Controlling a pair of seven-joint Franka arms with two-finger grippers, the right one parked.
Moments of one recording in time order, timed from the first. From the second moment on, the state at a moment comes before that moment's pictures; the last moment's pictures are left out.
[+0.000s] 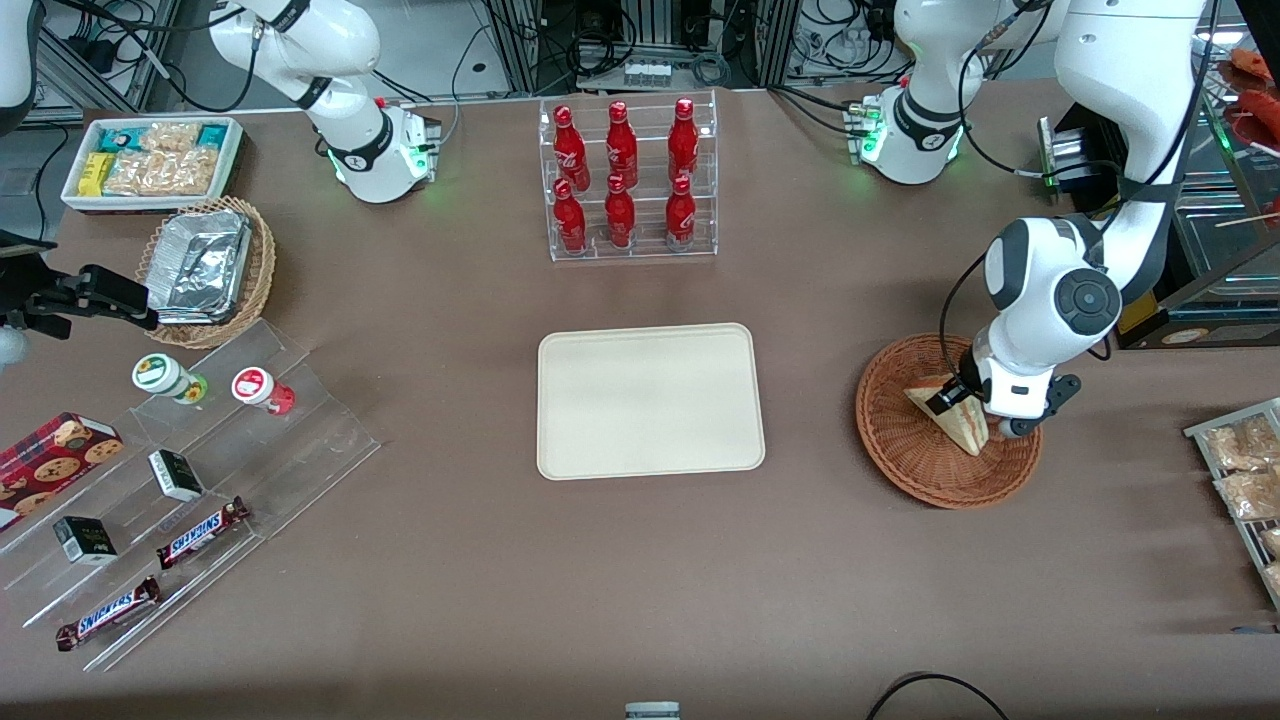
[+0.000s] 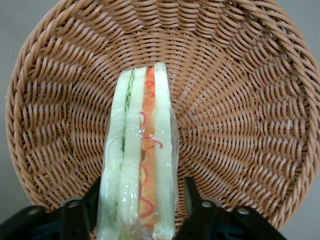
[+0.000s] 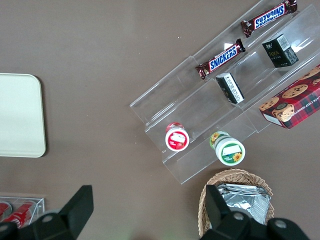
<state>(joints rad) -0.03 0.24 -0.06 -2.25 0.01 2.45 -0.72</state>
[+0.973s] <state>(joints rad) -0.08 0.11 -0.08 -2.12 0.02 2.08 -0.65</state>
